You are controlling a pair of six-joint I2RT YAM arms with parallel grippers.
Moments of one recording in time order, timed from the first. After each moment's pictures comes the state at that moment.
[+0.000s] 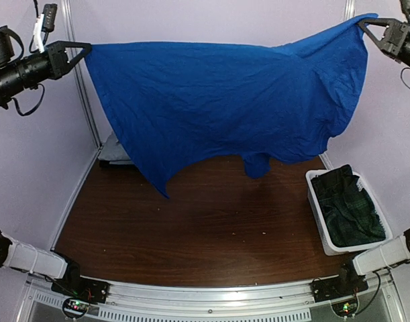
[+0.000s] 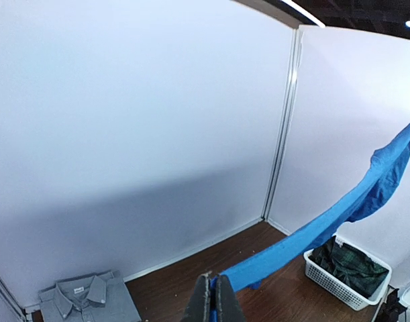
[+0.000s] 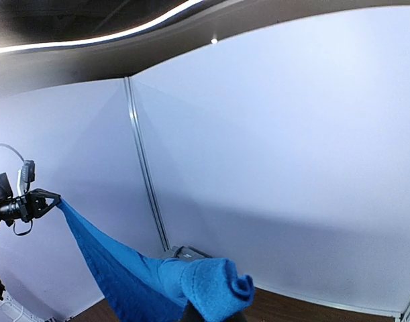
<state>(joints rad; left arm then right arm) -0.33 1.25 2.01 -0.73 0.35 -0.12 0.22 1.31 2.36 -0.89 -0.39 0.24</state>
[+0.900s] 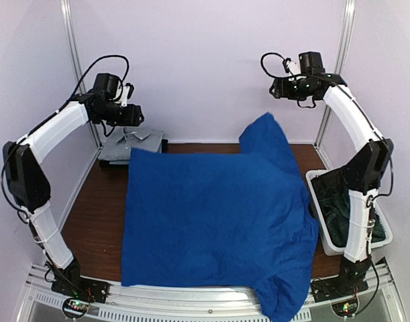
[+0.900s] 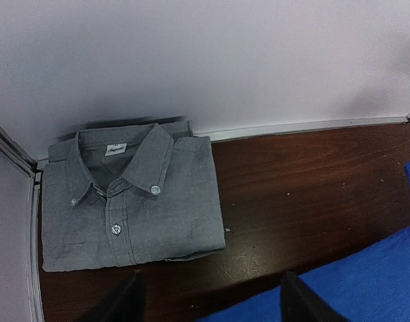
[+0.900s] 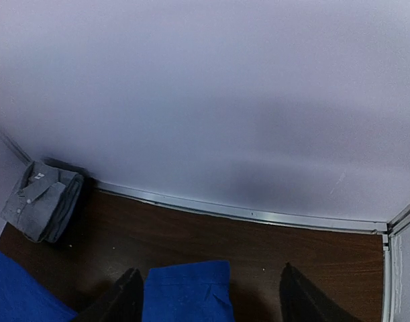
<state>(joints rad) -0.29 1.74 1.78 -0.65 0.03 -0.12 0.22 2.05 2.43 -0.80 -0.11 0.13</state>
